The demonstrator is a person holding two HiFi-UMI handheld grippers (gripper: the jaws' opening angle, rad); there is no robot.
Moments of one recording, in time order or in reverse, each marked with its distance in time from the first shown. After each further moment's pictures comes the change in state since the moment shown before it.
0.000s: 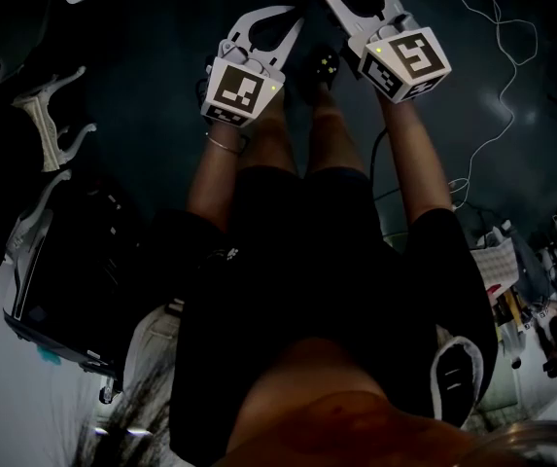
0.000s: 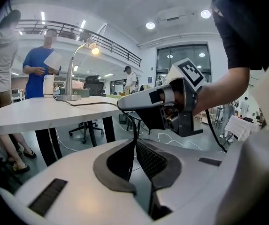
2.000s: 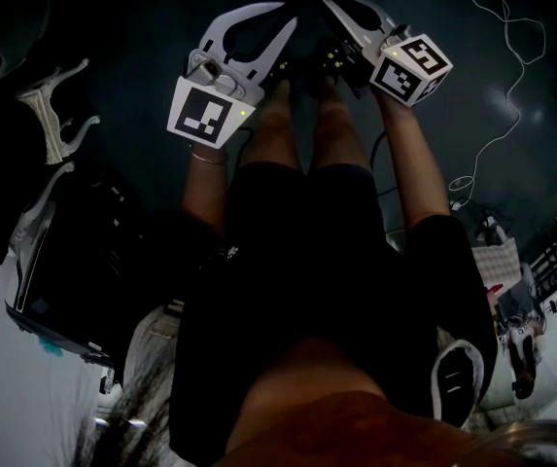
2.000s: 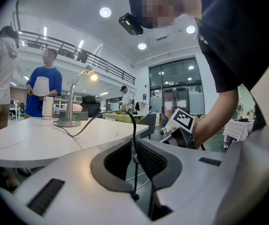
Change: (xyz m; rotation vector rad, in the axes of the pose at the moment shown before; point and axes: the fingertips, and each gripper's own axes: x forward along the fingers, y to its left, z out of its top) left arm -0.050 -0.002 0.063 0.108 -0.220 -0.067; right arm -0.017 0.009 -0.057 0.353 0.020 0.117
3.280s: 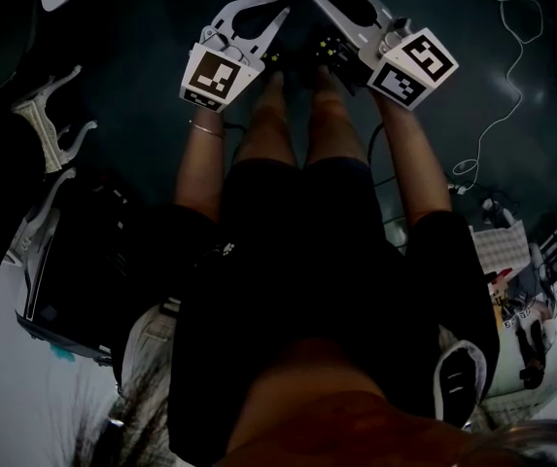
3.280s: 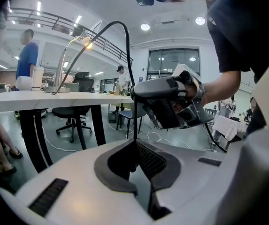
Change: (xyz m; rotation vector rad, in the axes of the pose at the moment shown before) left arm 0.038 -0.021 -0.100 -0.117 0.203 -0.077; right arm -0.018 0.030 0.025 -0.044 -0.083 0.072
